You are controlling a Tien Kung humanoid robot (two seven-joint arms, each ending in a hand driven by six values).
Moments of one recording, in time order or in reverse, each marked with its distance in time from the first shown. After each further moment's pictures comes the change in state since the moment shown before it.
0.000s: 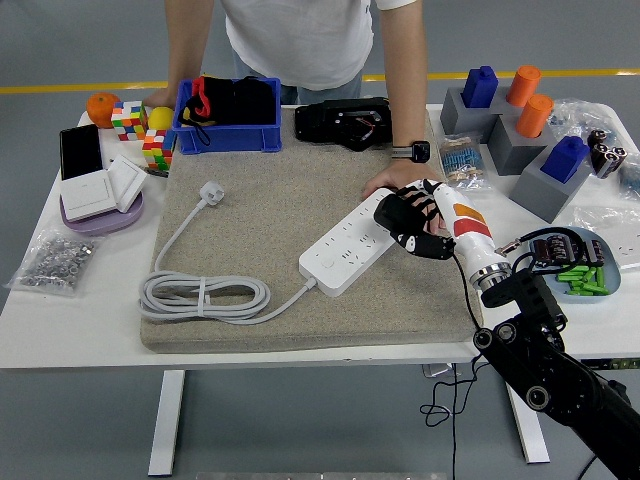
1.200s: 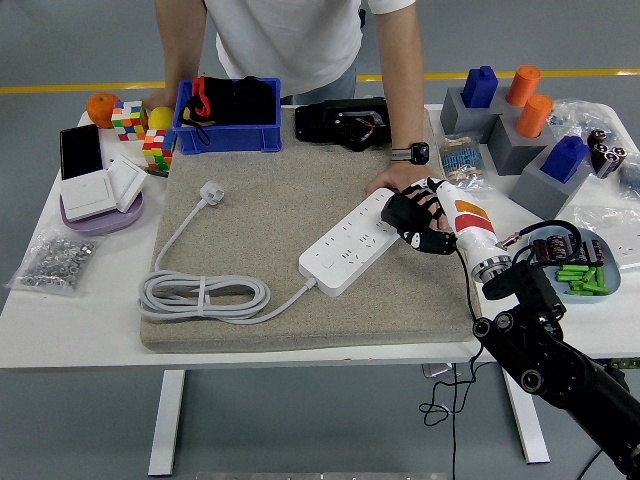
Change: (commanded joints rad) left arm 0.003 0.004 0.008 0.000 0.004 -0.003 0.000; right arm 0.074 0.010 -0.021 -0.127 0.005 -0.015 0.007
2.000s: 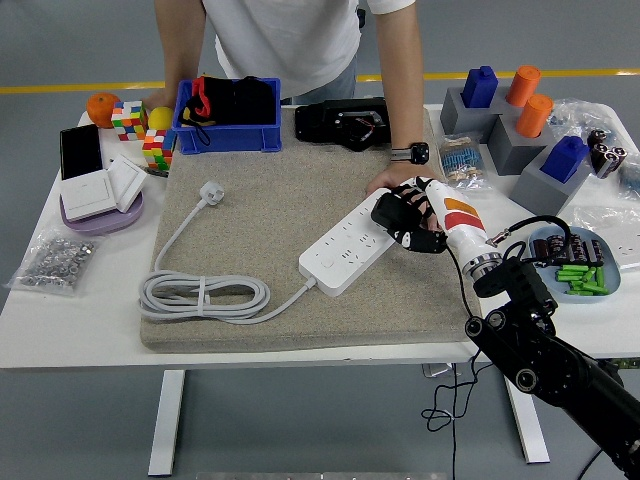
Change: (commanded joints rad) left arm 0.002 0.003 -0.005 0.000 0.006 -0.001 0.001; right arm 0.018 0.000 -0.053 0.019 0.013 0.004 -0.035
